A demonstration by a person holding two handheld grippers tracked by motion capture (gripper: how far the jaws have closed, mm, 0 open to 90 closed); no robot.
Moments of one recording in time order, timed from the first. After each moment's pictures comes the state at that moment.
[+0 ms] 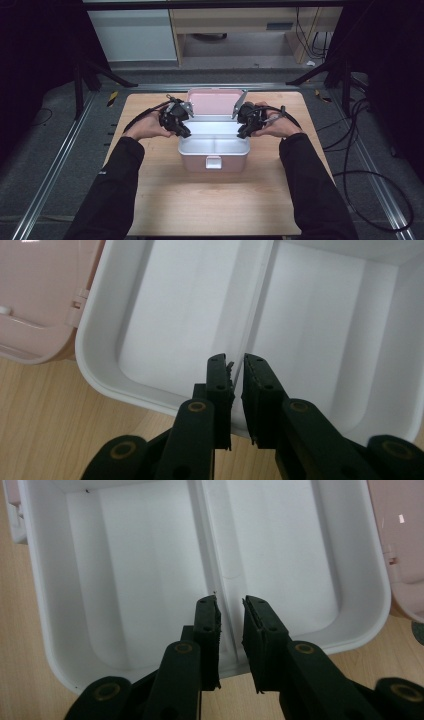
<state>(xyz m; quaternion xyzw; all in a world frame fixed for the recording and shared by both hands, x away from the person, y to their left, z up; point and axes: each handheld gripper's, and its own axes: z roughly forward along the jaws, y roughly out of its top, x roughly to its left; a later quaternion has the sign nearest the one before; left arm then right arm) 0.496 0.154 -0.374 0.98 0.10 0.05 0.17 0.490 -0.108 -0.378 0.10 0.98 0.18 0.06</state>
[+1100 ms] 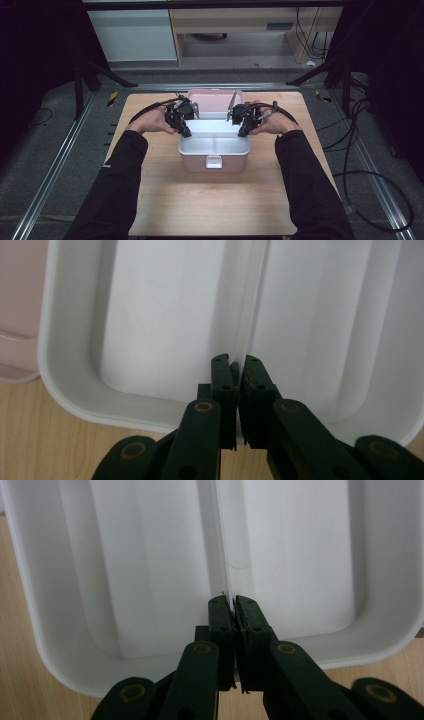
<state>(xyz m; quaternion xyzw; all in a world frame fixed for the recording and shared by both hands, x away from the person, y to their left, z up) 0.503 0.141 -0.365 0.99 0.06 0.03 0.11 0.492 -0.092 -0.372 0.06 0.99 0.11 0.07</state>
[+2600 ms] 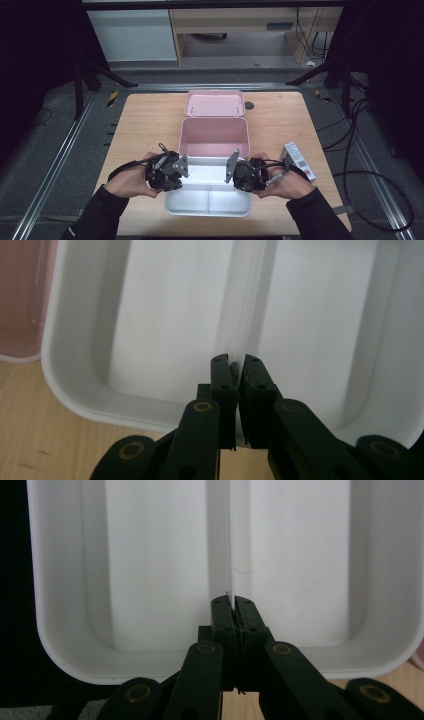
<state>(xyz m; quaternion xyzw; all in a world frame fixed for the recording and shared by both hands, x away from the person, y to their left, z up) 0.321 0.159 -0.376 0.99 0.06 0.04 0.14 0.317 -0.084 -0.377 0.02 0.99 0.13 0.06</state>
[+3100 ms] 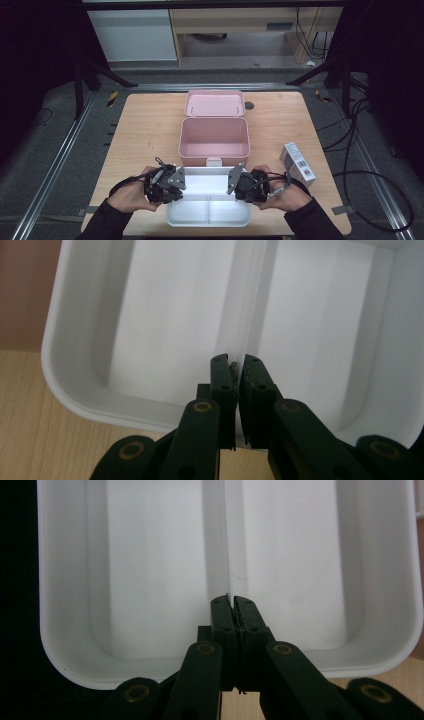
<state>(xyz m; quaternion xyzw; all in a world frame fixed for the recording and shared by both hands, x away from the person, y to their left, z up) 0.302 0.166 -0.399 0.98 0.07 0.04 0.17 0.296 -0.088 -0.394 0.02 0.98 0.16 0.07</state>
